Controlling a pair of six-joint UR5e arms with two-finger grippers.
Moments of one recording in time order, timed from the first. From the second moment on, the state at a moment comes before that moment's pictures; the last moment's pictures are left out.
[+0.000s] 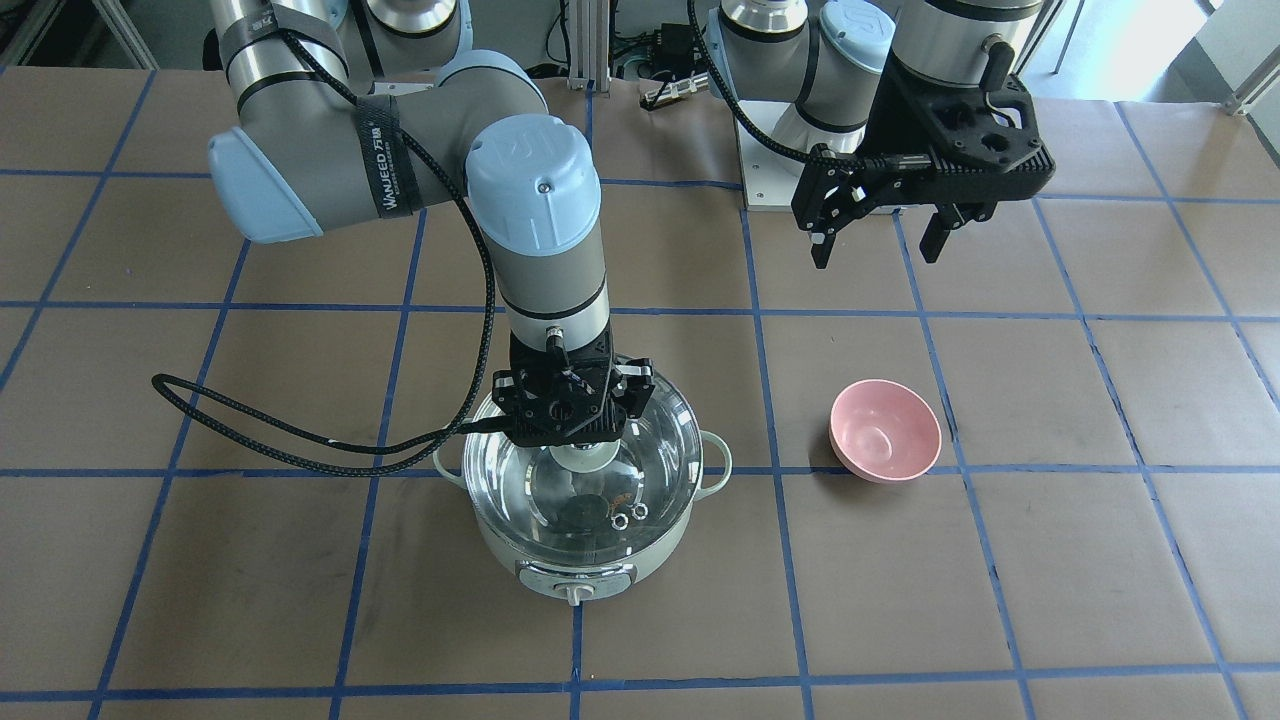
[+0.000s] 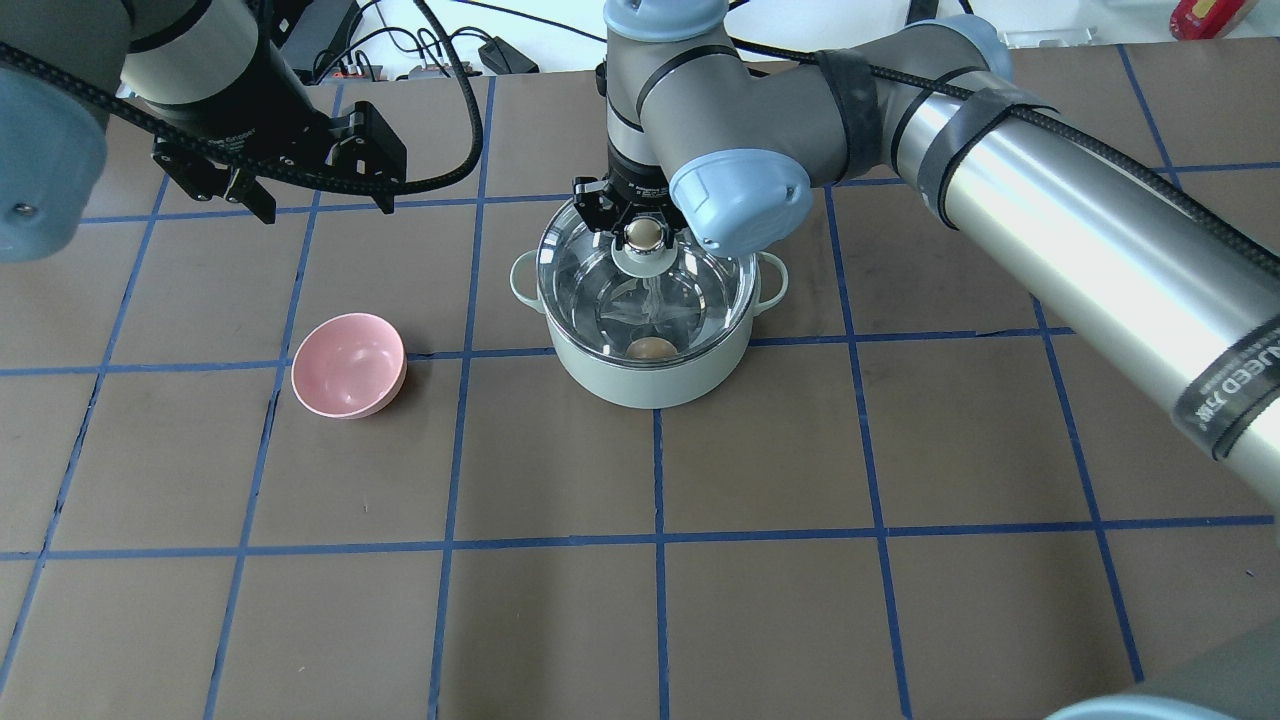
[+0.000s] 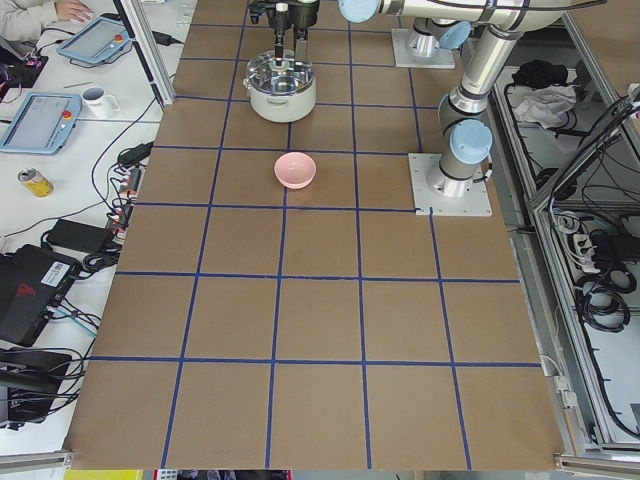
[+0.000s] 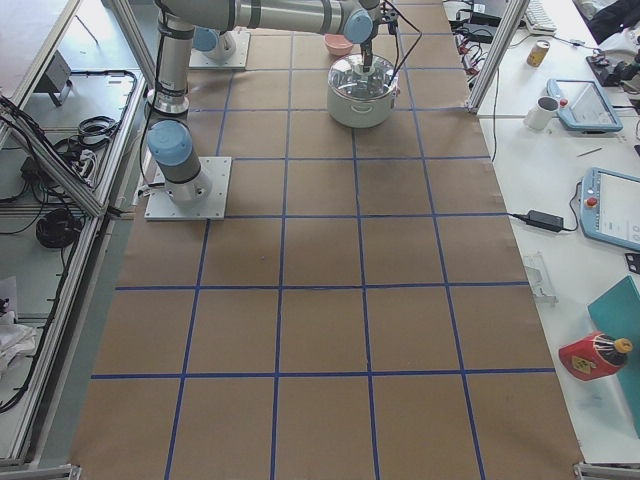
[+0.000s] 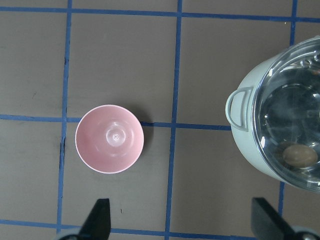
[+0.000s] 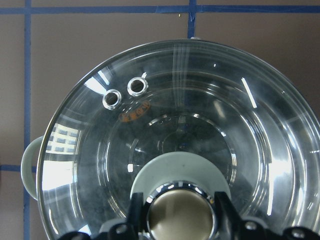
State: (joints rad) left arm -1.60 -1.53 -1.57 -1.48 1.61 -0.09; right arm 1.93 -1.16 1.45 -1.99 -1.52 0.32
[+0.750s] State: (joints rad) left arm -1.59 -1.53 -1.57 -1.47 1.61 -0.13; right arm 1.93 -1.16 1.45 -1.99 -1.52 0.32
